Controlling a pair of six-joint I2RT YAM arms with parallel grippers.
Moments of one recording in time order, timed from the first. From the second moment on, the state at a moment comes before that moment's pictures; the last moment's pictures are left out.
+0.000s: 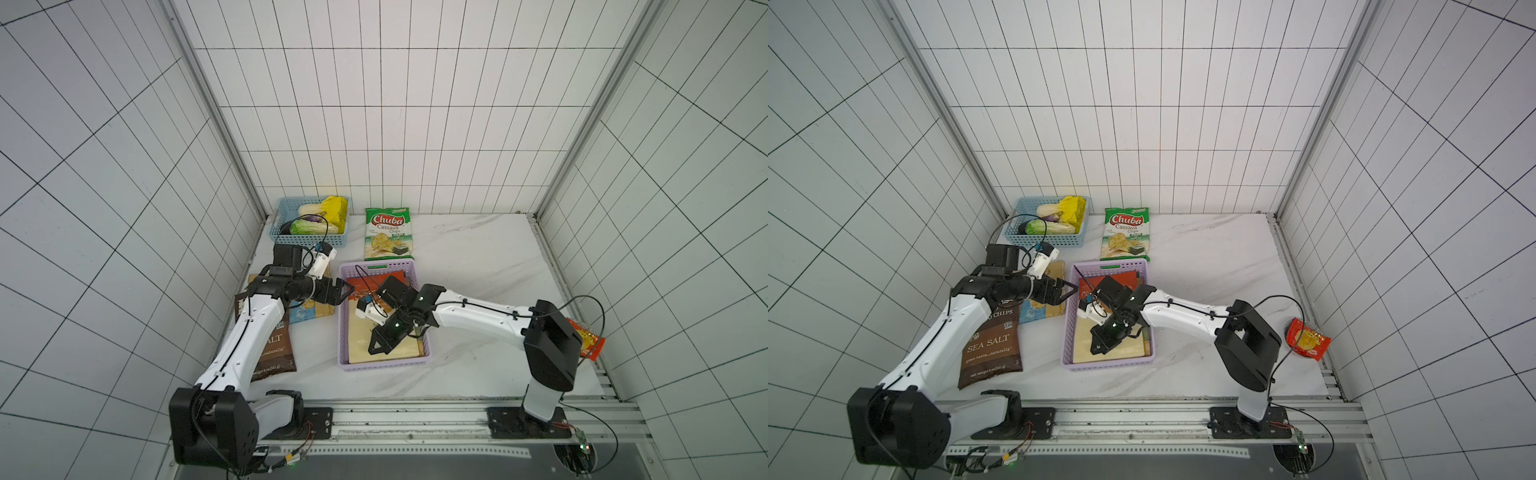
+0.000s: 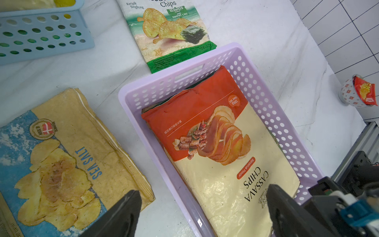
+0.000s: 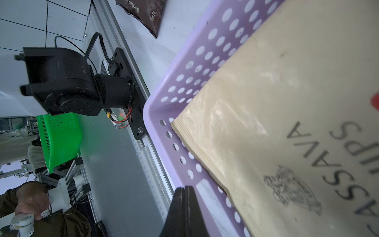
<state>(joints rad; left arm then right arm) -0.06 1.20 1.00 -0.72 0.53 0.14 1.13 1.83 1.36 -0.63 -0.59 0.28</state>
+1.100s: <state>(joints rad) 0.01 1.14 1.00 -0.62 0.34 0.03 1.15 2.05 1.48 -0.60 -0.60 0.30</state>
